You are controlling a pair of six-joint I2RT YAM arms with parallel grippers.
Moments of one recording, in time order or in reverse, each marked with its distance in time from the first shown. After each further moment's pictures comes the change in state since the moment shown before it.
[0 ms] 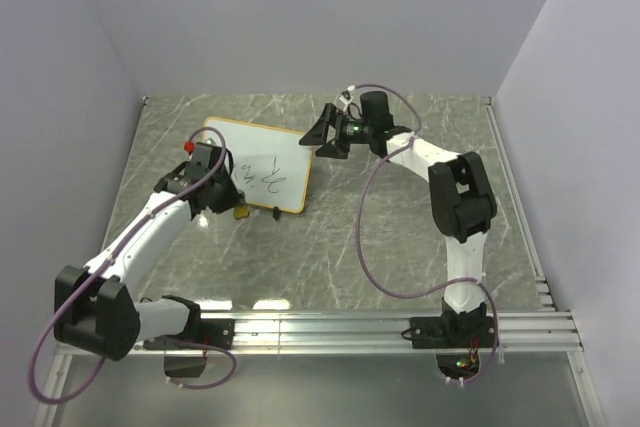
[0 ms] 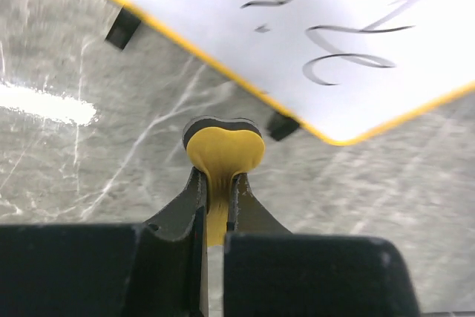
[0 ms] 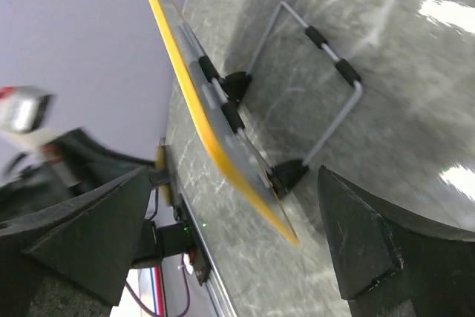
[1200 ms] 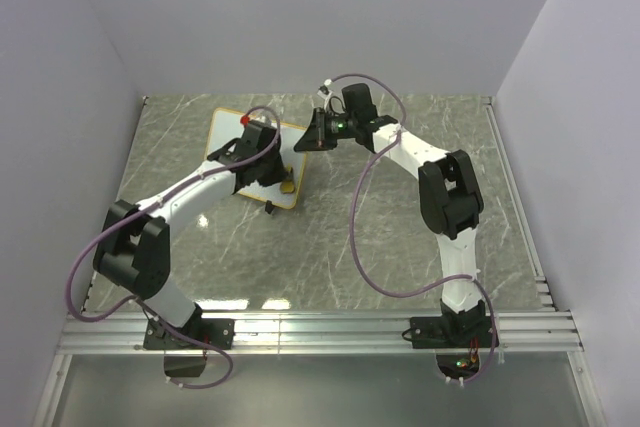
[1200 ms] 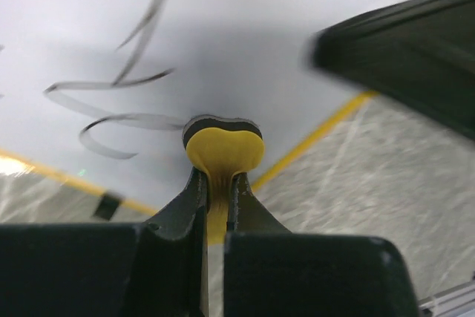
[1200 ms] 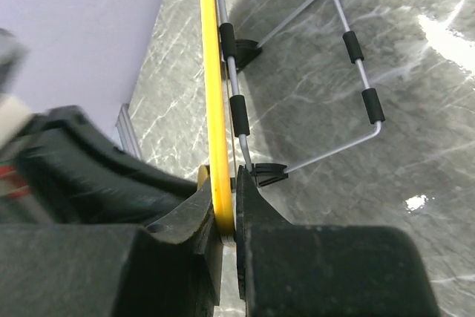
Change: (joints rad) left arm -0.185 0.331 0.225 0.238 0.043 0.001; right arm 0.071 0.103 0.230 -0.208 -0.001 -0.254
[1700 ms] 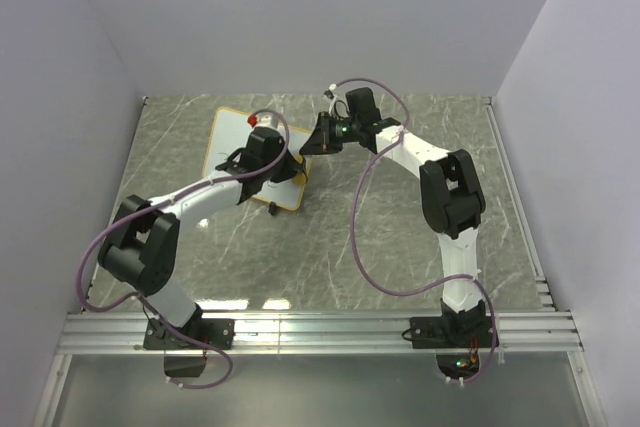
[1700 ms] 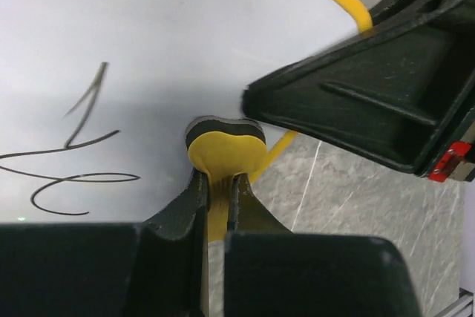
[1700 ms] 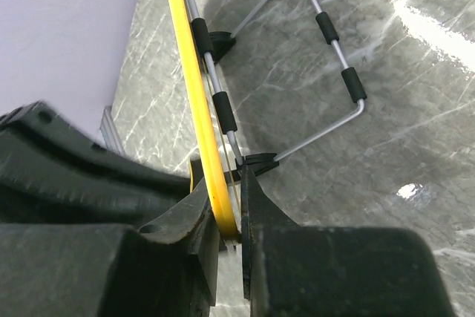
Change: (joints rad) left arm -0.029 0.050 -0.084 0.359 -0.006 0.009; right arm -0.014 -0.008 -0.043 -0.015 0.030 -0.027
